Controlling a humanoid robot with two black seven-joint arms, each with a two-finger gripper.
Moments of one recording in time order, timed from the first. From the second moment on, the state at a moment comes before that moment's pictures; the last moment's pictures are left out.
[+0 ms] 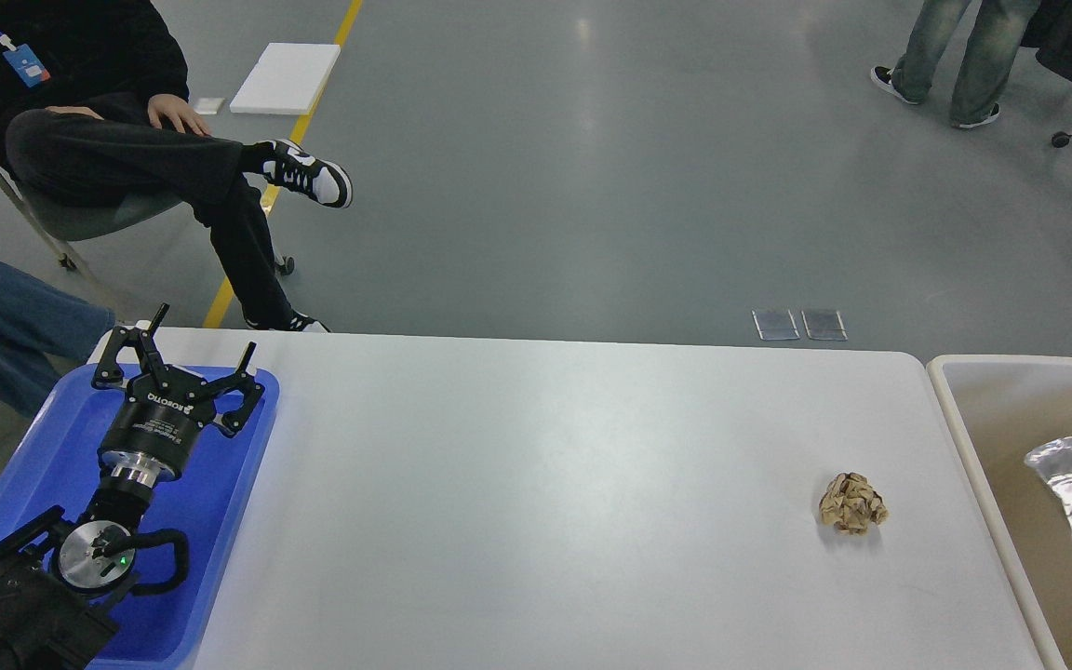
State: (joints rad) left arm -0.48 0.36 -0.88 -0.46 -0.17 -0.78 -0.41; right arm 0.63 -0.55 -0.06 0.06 -0.13 0.09 -0.20
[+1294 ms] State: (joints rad) left arm -0.48 0.35 -0.88 -0.46 -0.17 -0.78 -0.41; right arm 1.28 -0.86 -0.70 0.90 -0.15 0.12 -0.21
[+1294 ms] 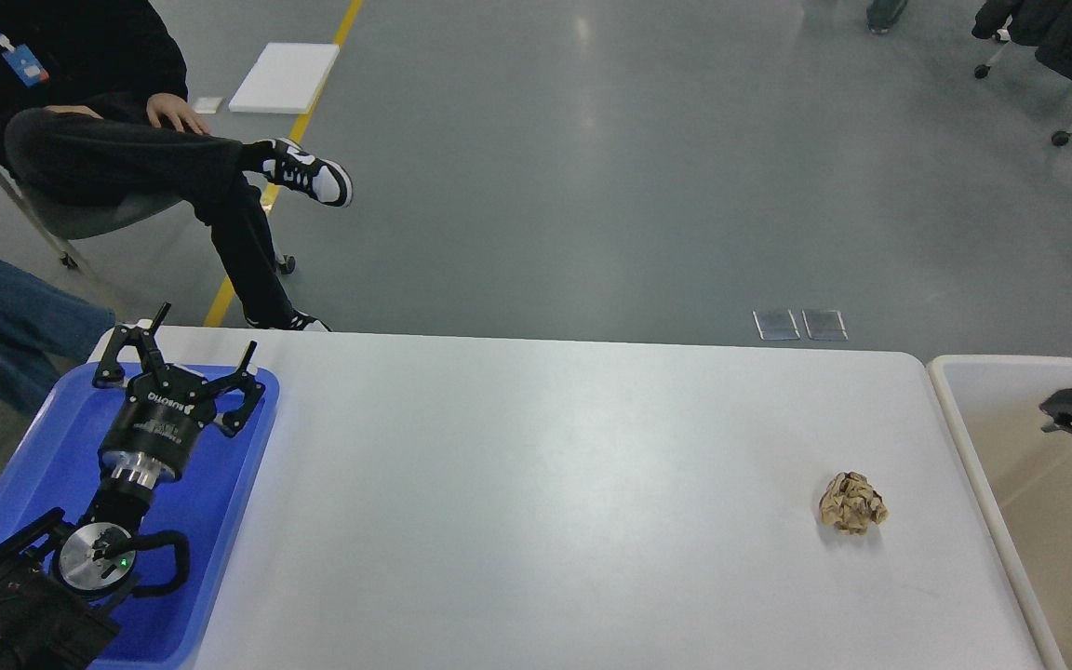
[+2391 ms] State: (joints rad) left arm -0.48 0.35 -0.88 -0.46 -0.17 -0.78 -0.41; right arm 2.13 -0.52 -1.16 1.28 -0.17 0.76 -0.20
